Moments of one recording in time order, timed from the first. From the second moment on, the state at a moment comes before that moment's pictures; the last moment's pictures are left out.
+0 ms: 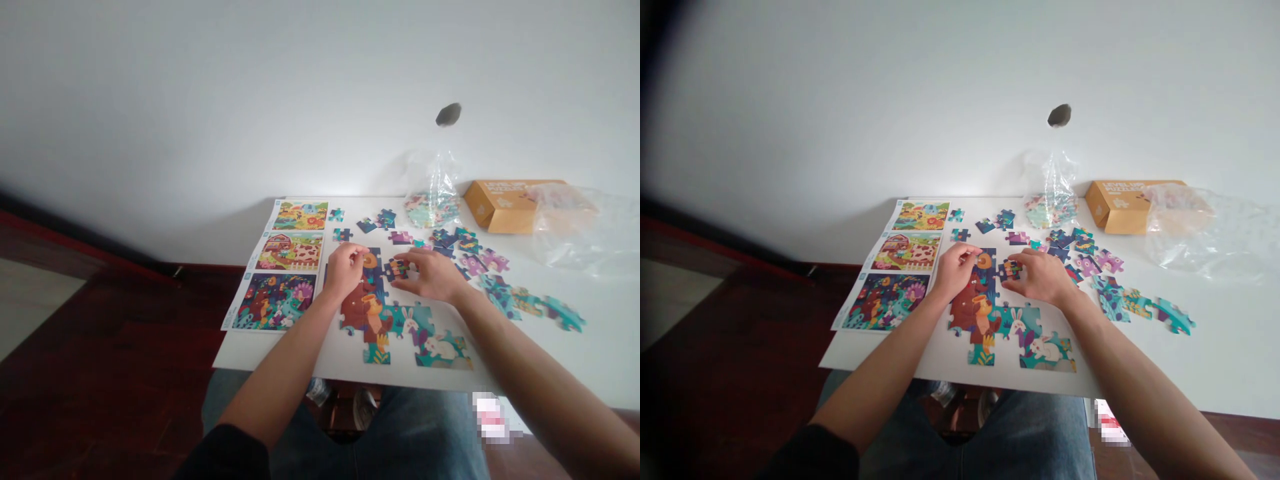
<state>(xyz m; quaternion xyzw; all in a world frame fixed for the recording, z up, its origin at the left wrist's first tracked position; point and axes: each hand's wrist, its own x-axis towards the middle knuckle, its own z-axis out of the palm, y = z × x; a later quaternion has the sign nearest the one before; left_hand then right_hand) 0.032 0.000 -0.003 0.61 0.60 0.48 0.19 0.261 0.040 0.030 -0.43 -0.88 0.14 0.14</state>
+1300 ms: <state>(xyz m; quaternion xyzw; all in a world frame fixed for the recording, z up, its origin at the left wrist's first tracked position) 0.032 -0.001 -0.005 0.67 0.60 0.41 0.17 0.255 0.038 0.023 -0.38 -0.90 0.16 0.14</state>
